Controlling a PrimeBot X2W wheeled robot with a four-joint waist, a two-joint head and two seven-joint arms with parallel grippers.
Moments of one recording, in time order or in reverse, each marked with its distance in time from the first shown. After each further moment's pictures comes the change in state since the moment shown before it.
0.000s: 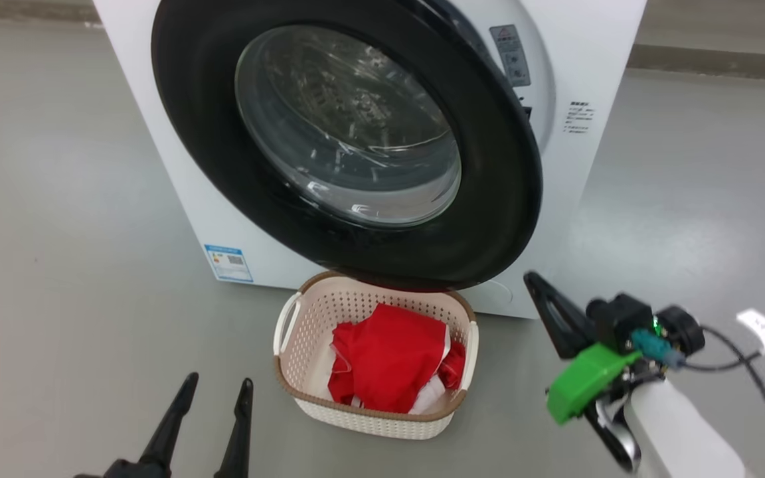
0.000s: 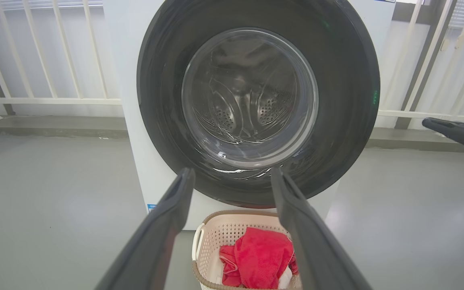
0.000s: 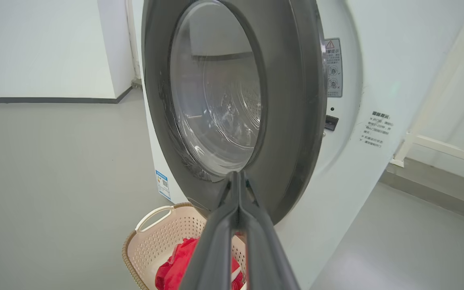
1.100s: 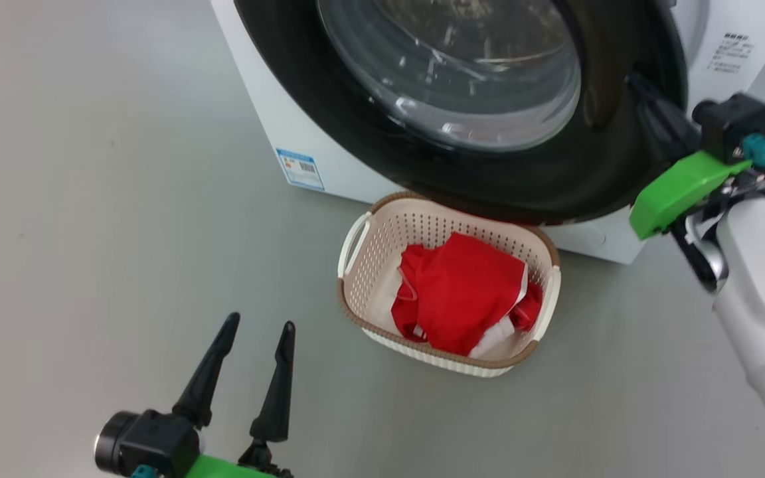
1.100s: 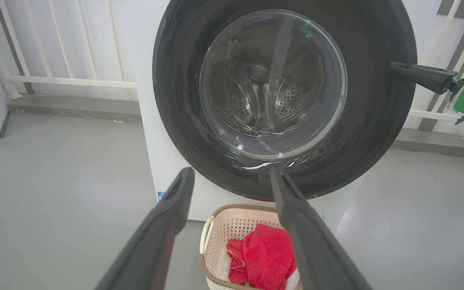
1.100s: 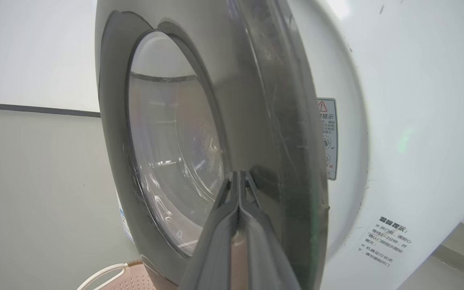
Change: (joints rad) left arm -0.137 -0.061 -0.056 -0.017 -0.010 -0.018 0.000; right arm -0.485 -0.156 0.003 0.212 0.070 0.005 -0.001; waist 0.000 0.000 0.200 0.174
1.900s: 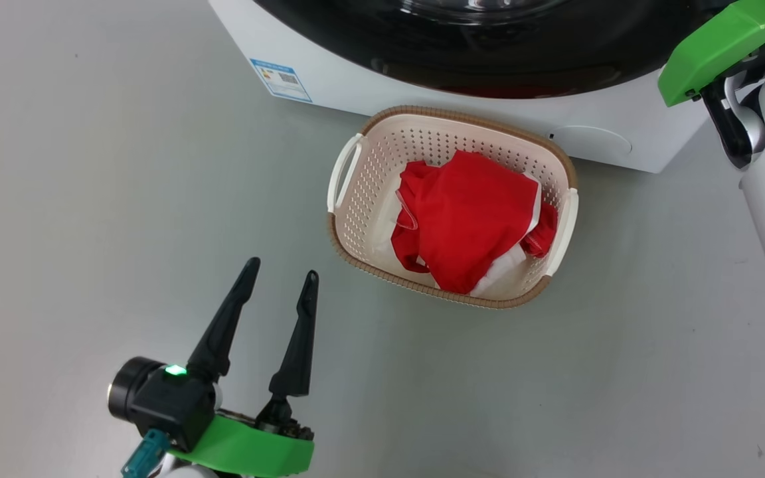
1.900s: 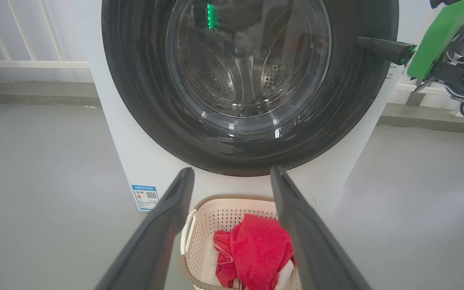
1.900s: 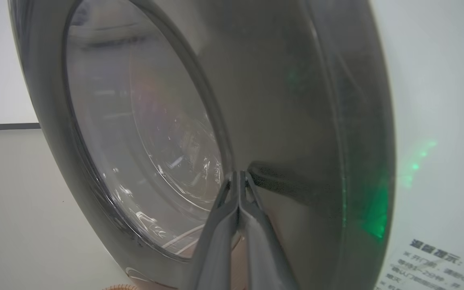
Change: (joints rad) left arm -0.119 -0.010 -0.056 -0.036 -0.003 0.013 0.000; right arm -0.332 0.022 -0.027 0.170 -0.012 0.010 -0.001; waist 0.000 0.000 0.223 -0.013
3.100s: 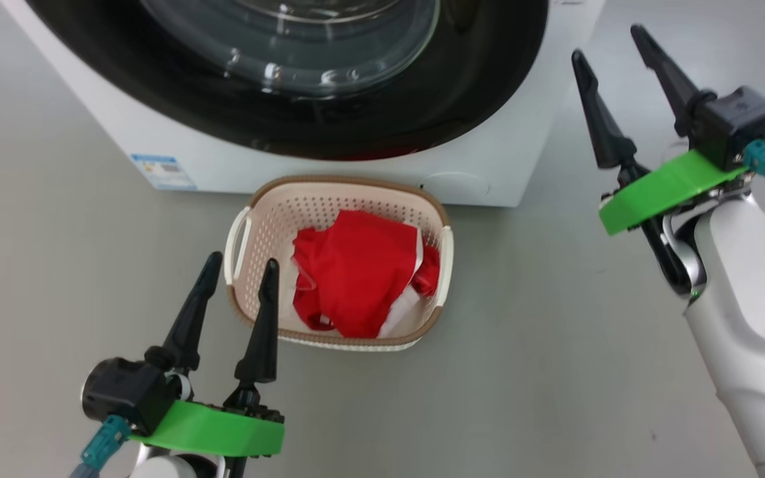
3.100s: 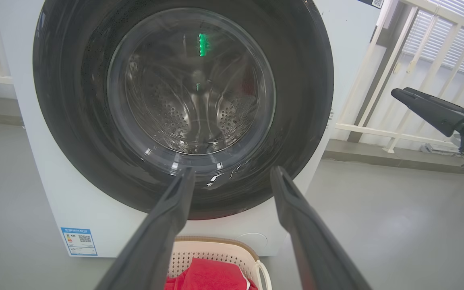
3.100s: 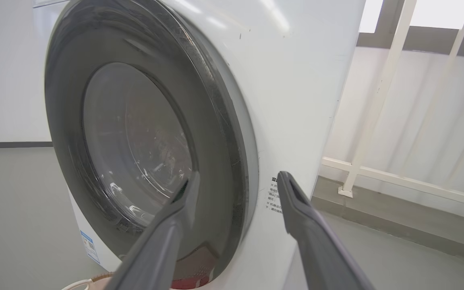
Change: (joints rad) left arm -0.016 0.000 0.061 0.033 -0.083 -0.006 0.000; right arm 0.374 0.047 -0.041 -0.397 0.005 -0.007 0.000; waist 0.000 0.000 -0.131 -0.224
